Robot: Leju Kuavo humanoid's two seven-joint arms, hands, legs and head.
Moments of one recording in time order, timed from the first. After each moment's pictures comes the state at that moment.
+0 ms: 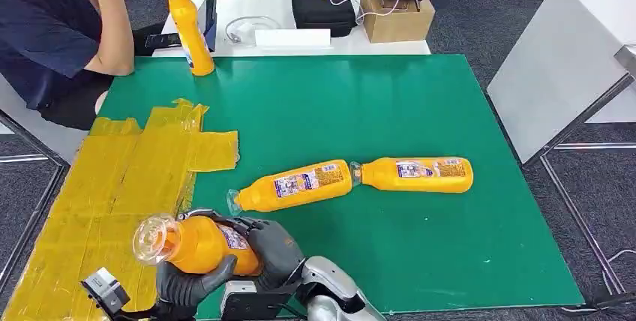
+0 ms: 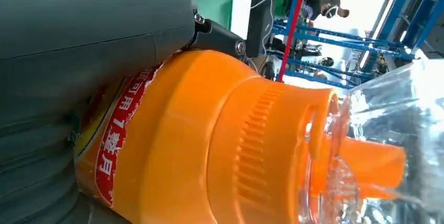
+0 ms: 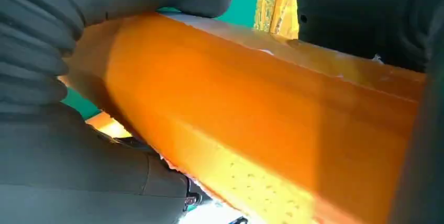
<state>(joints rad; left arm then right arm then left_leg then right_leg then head) 0.33 -0.29 -0.16 -1.60 0.10 -0.25 -0.59 -0.21 0.20 0.88 -1.01 0.70 -0.09 -0.33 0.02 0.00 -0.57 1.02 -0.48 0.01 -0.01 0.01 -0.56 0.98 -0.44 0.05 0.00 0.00</state>
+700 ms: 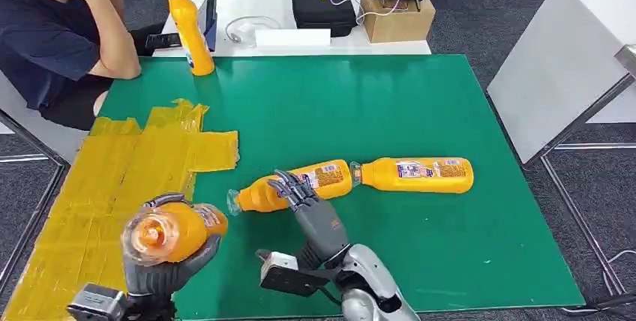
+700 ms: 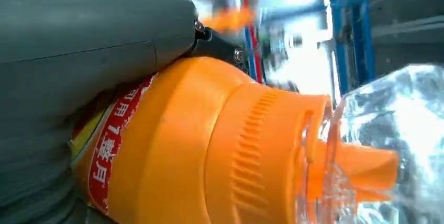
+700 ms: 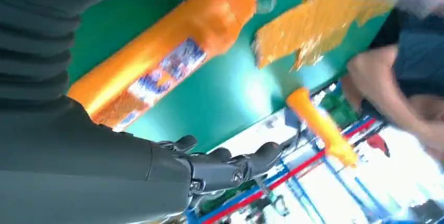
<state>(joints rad) 0.32 -0.33 -0.06 -1.73 -0.35 0.12 -0.68 -0.16 0.09 0.69 -1.27 0.77 -0.21 -0.21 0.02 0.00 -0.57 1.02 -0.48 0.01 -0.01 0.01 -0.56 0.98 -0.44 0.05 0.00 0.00</state>
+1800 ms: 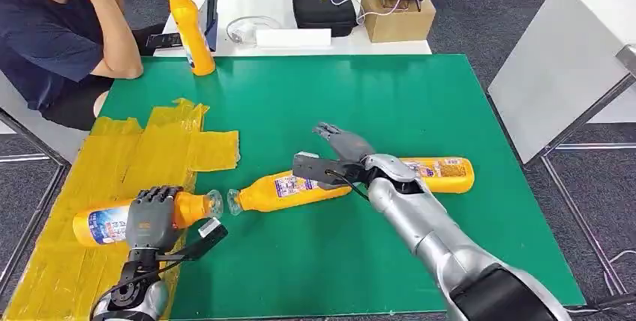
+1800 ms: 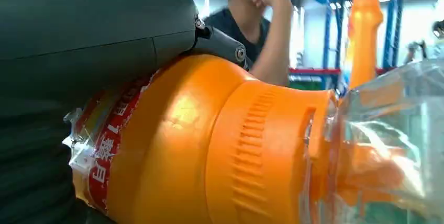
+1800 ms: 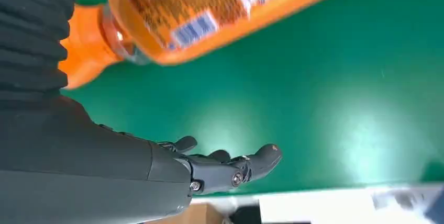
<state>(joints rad) -0.06 -0.07 0.04 -0.99 -1.40 0.60 -0.19 -0.76 0.10 0.69 -0.55 0.74 0.09 -0.10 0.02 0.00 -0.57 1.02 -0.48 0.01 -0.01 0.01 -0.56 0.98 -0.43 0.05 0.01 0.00</state>
